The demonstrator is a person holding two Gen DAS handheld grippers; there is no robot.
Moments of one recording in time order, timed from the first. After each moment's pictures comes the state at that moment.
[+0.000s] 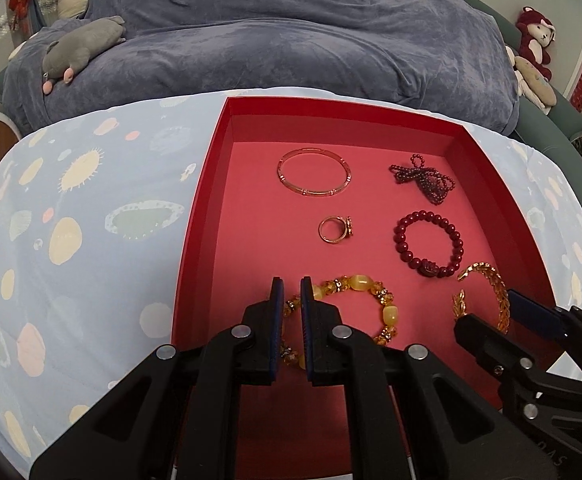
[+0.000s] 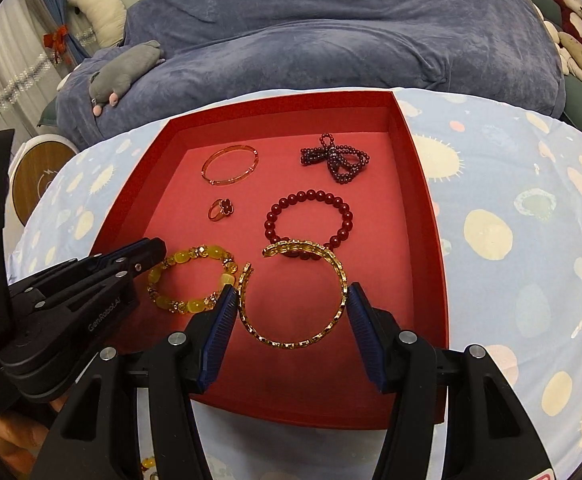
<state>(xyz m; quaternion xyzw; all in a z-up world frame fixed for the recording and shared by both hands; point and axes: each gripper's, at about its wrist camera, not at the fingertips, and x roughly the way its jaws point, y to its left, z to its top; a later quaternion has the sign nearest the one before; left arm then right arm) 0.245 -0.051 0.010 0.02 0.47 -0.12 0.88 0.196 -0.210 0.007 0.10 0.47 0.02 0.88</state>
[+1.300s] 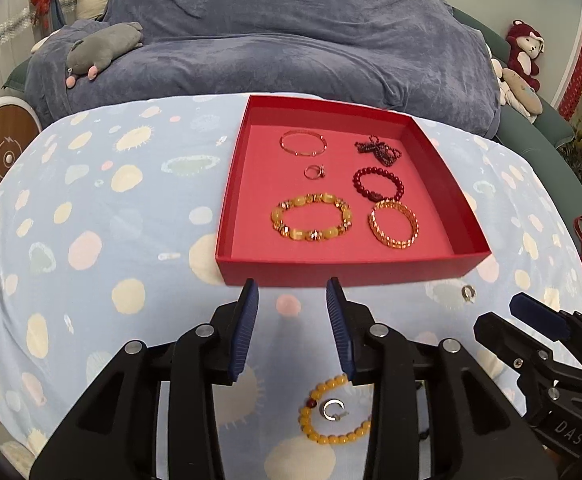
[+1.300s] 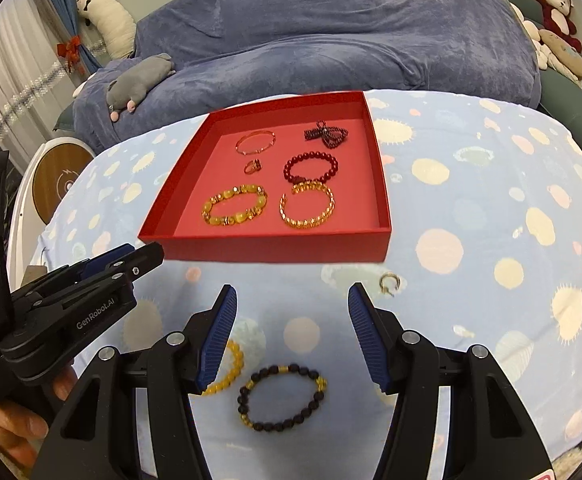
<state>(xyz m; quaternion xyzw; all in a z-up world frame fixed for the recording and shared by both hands) 0.126 -0.021 0.050 0.00 0.45 -0.12 0.88 0.069 -0.205 0.051 0.11 0.46 0.02 0.88</state>
